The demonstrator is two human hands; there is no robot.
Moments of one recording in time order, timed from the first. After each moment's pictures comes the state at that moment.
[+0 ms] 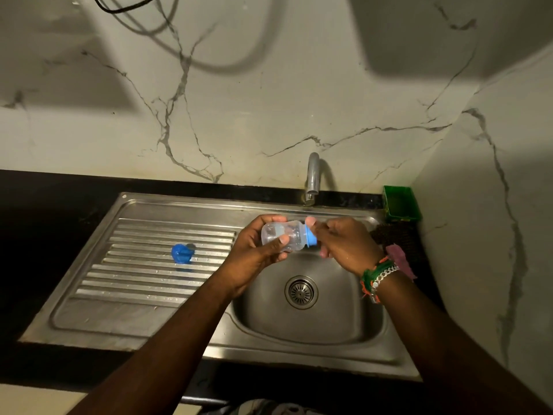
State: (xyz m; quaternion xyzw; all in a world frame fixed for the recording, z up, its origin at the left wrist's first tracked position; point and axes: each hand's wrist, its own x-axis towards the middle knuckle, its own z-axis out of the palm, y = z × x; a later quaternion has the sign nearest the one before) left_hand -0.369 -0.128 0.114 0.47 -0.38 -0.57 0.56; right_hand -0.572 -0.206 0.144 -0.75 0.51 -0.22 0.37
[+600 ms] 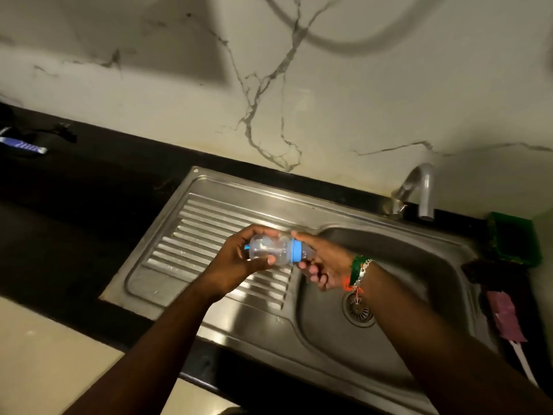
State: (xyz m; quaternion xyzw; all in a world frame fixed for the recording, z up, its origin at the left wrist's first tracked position) left_hand -0.190 -0.076 0.076 0.58 -0.41 -0.47 0.53; right_hand -0.372 -0.216 0.093 -0.51 0.47 0.17 0.70
